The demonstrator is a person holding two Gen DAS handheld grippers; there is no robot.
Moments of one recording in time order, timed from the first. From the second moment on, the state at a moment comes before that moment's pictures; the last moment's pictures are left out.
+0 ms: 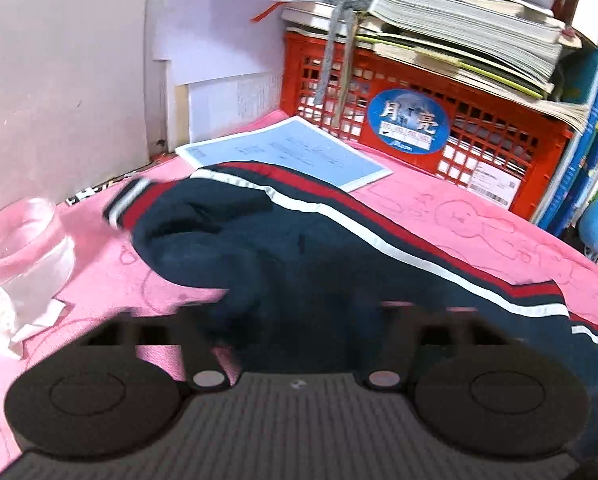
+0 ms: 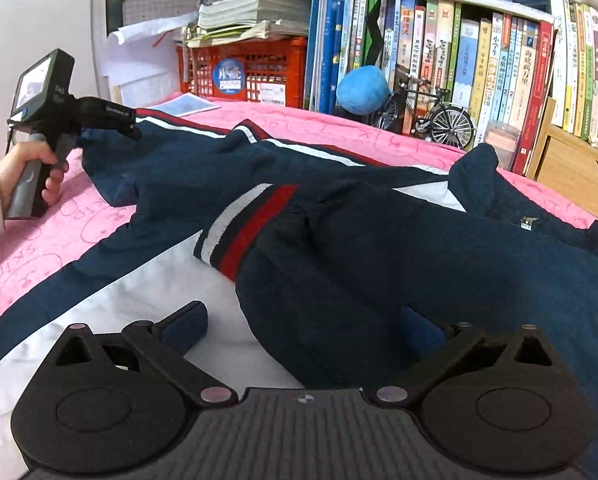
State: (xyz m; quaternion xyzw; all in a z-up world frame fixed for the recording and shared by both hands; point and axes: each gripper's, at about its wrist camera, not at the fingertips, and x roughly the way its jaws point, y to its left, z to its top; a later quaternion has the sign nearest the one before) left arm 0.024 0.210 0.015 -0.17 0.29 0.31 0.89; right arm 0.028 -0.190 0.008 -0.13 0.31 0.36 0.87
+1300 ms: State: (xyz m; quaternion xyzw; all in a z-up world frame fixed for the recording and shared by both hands) left arm -0.036 0.066 0.010 -0.12 0.26 0.04 0.96; right arm 0.018 -0.209 0.021 -0.07 0.29 0.25 0.92
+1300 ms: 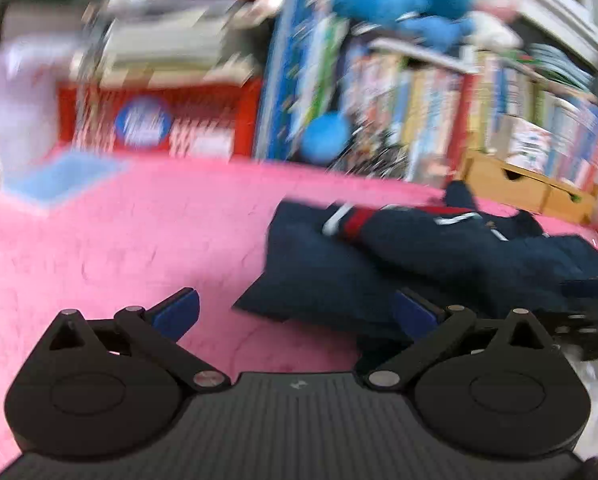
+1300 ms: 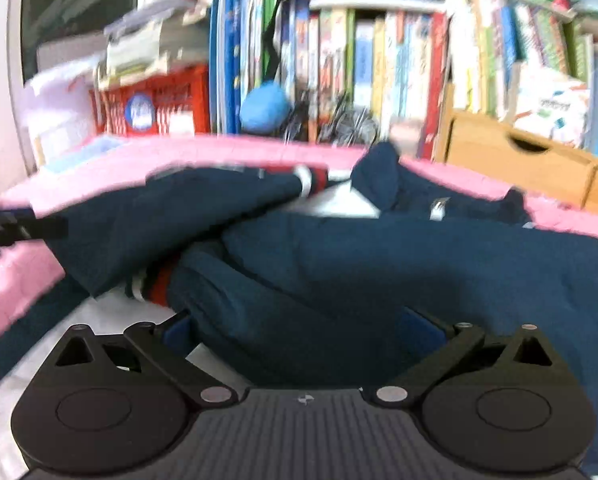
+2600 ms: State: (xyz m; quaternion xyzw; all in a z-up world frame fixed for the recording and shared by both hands) left arm -0.035 0.046 0.016 -0.12 0.28 0.01 0.95; right arm 0.062 -0.383 0.004 0.20 0.32 0.15 0.91
